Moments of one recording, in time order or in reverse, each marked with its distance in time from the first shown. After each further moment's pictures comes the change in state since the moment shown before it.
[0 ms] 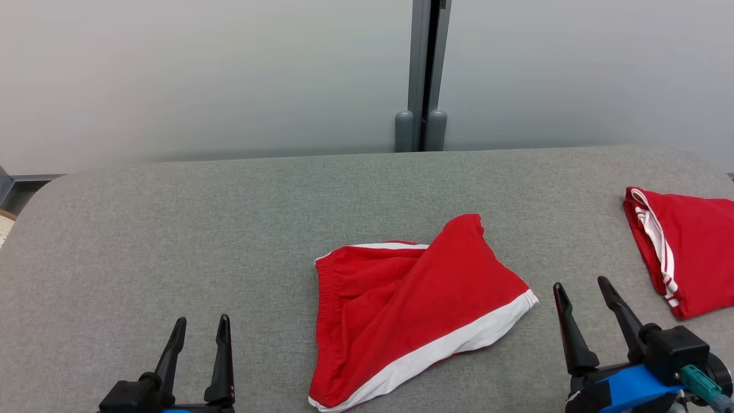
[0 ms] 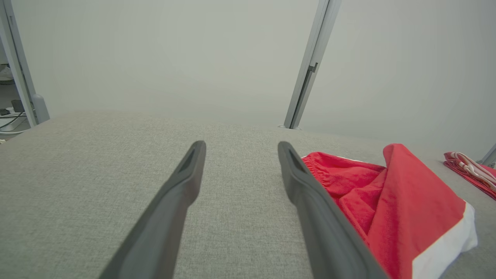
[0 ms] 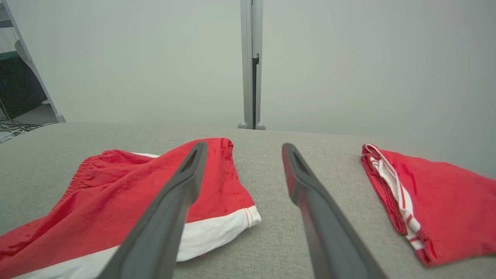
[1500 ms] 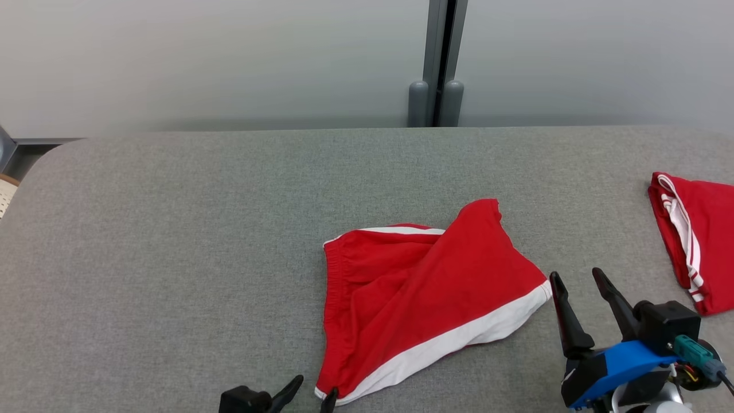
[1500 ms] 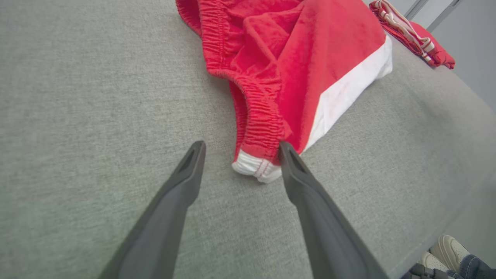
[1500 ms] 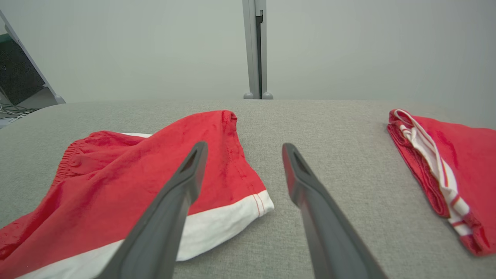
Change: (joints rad) left arm -0.100 0.163 -0.539 0.145 -0.253 -0.021 0.147; right arm -0.068 0.017 -0.022 0.058 0.040 0.000 0.096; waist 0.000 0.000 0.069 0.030
